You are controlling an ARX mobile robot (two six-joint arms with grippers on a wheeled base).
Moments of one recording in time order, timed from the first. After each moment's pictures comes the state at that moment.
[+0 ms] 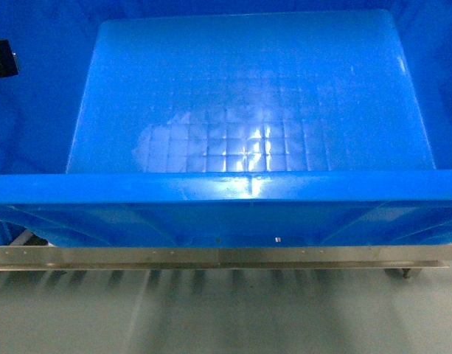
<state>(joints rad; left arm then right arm) -0.21 1.29 0.49 0.79 -0.24 0.06 0.23 1.27 0.53 0.70 0.26 -0.04</state>
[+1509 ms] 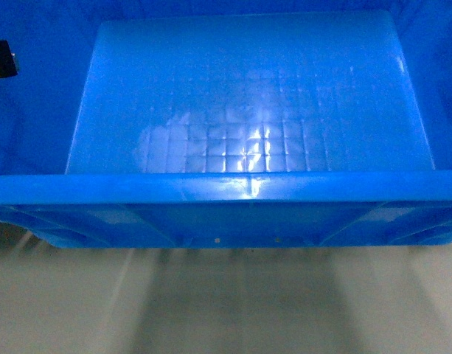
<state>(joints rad) -0.21 1.29 0.49 0.79 -0.24 0.06 0.23 1.27 0.53 0.70 0.26 -0.04</state>
